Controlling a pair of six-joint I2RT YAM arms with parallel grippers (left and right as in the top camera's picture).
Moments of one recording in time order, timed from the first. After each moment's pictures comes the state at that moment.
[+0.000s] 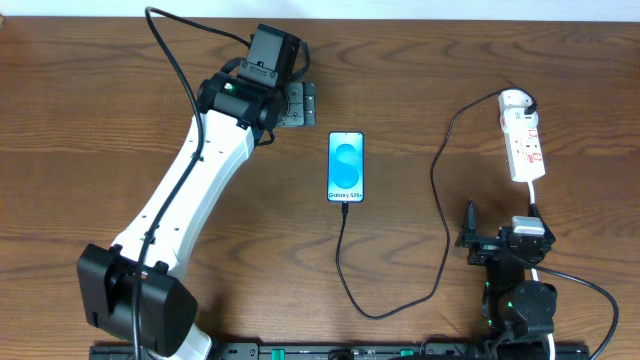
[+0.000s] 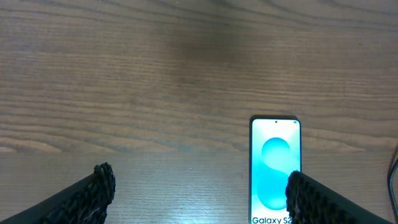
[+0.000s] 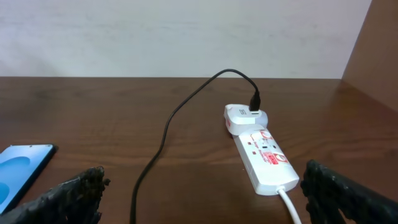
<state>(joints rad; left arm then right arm) -0.39 1.74 1.62 -0.90 -0.11 -0.36 0.09 0.04 0.01 -0.05 0.18 -0.02</state>
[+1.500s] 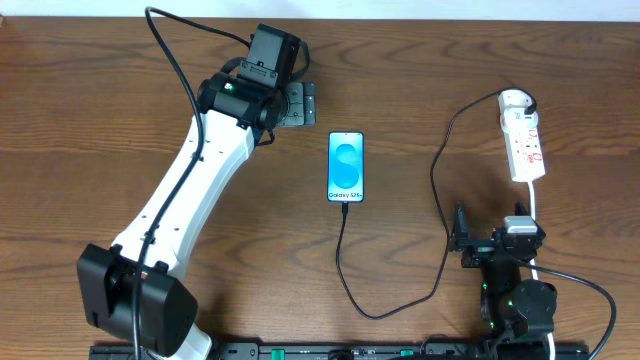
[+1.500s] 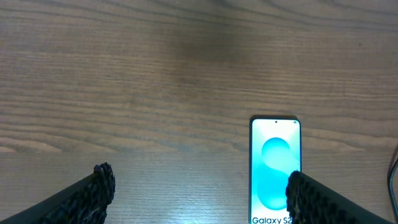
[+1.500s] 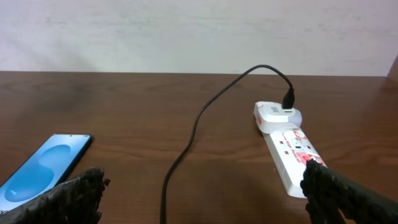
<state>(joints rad) -0.39 1.74 1.62 -0.90 -0.11 -0.36 0.07 0.04 0.01 -0.07 0.04 0.00</state>
